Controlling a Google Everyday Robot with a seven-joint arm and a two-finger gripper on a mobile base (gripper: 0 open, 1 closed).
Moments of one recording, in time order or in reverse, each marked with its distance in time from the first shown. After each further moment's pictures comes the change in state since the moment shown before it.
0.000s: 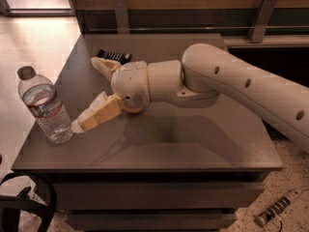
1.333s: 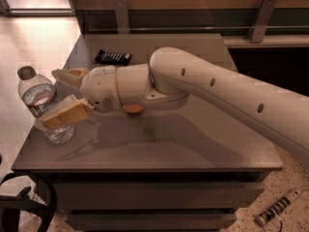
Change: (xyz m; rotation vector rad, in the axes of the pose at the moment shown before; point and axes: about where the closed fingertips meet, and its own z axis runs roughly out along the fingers) arm -0.004 0.014 0.062 -0.076 -0.029 -0.014
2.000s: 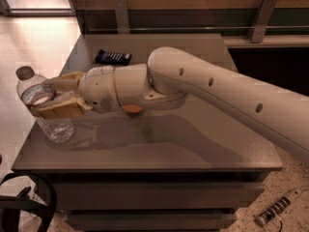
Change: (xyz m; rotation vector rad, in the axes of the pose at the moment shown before) arm -0.002 0.003 0.004 -0.008 0.000 -0.004
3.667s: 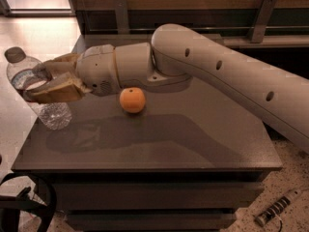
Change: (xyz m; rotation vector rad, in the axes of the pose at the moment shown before) arm -0.043 -0.007 -0.012 -0.004 -0.009 -0.082
